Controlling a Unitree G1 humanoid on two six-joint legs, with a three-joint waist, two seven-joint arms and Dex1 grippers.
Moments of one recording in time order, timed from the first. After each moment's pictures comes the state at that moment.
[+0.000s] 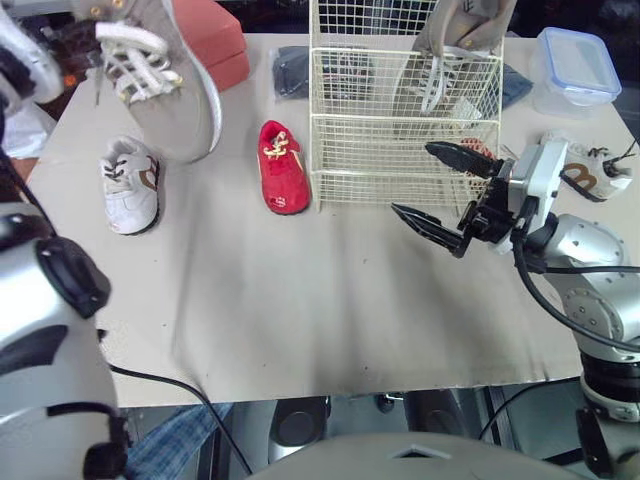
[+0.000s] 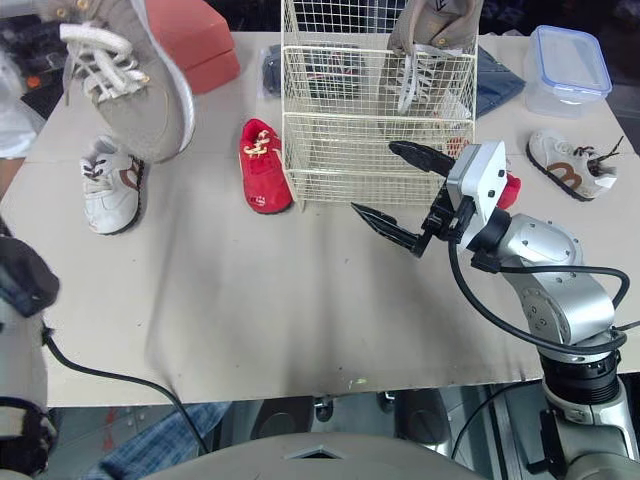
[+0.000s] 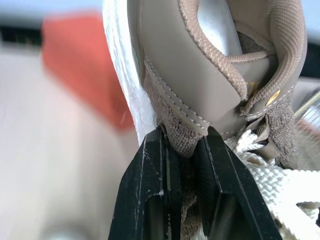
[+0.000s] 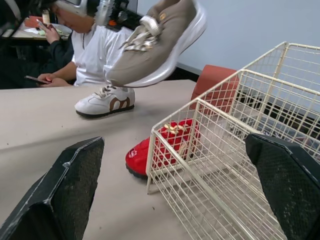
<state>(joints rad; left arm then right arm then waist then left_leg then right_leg) -1.17 0.84 0.42 0.53 -0.26 0.87 -0.68 -0.30 -0.51 -0.02 -0.54 0.57 0.39 0.71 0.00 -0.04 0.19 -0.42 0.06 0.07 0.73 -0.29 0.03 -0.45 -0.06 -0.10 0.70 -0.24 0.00</state>
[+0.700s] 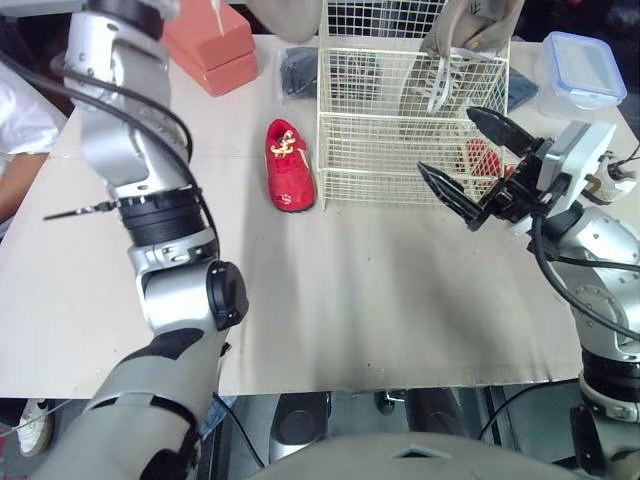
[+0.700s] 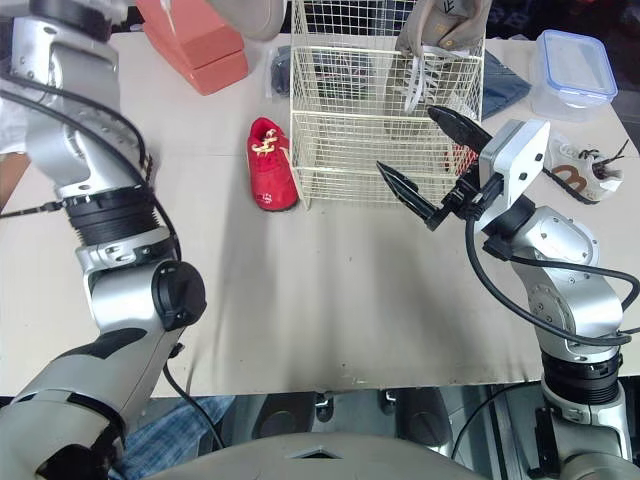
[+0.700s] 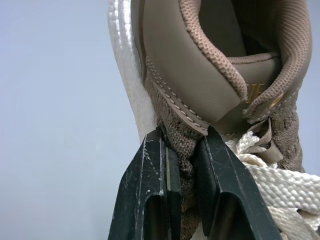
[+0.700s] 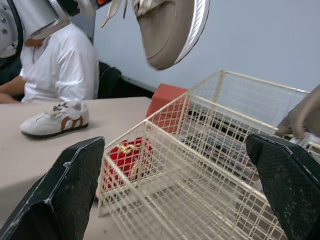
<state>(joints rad) -1.12 0.32 0.37 0.21 -0.33 0.05 -0.40 -0.30 -0.46 -0.10 -0.53 0.53 0.33 0.57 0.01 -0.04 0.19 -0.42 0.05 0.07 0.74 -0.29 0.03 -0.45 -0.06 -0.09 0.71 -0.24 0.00</state>
